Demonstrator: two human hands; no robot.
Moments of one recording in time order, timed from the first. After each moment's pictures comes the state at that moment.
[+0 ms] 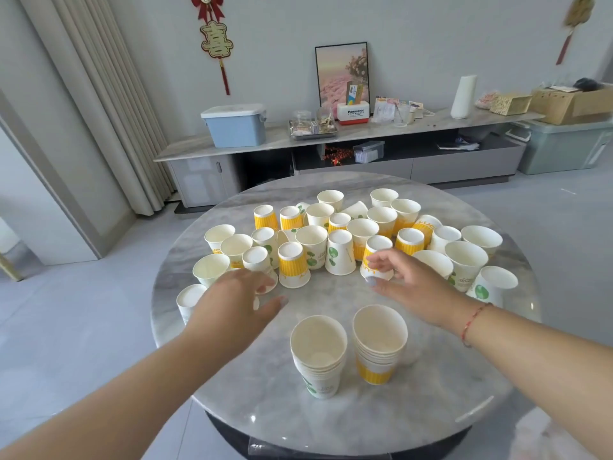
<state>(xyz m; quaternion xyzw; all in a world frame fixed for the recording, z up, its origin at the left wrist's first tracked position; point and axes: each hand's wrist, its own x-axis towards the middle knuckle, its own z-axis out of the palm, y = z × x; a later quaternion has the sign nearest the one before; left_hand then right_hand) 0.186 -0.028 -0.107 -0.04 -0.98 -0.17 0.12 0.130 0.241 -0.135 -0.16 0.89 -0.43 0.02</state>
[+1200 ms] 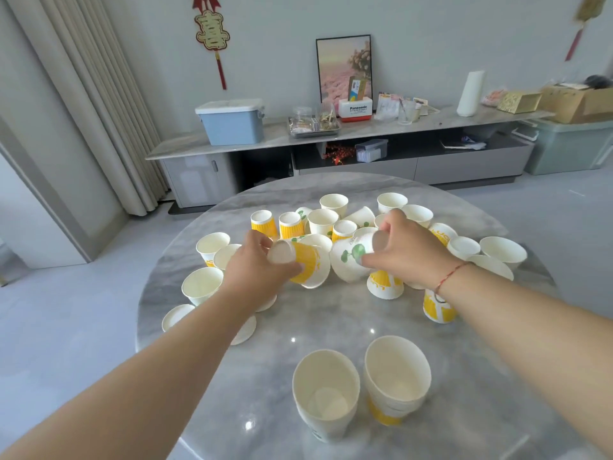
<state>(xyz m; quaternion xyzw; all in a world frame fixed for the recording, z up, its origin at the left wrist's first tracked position) 0.079 -0.013 -0.111 0.10 -0.90 -0.42 0.08 0.056 0.209 -0.094 -0.02 0.96 -0.28 -0.05</state>
